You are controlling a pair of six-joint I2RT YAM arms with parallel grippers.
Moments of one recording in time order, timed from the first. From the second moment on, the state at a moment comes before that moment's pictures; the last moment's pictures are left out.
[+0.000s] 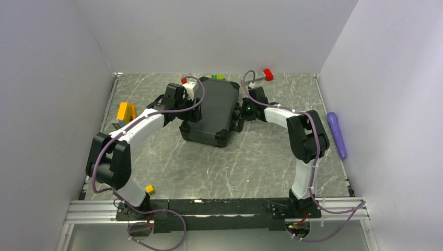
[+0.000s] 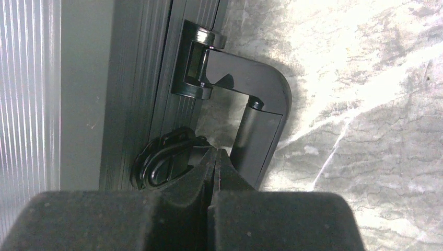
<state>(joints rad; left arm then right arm) -0.40 1.60 1.16 -0.30 0.15 -0.13 0.36 1.95 1.22 -0.09 -0.17 0.51</state>
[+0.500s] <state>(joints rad) -0.40 1.60 1.16 -0.30 0.15 -0.13 0.37 1.96 1.22 -0.08 -0.16 0.51</state>
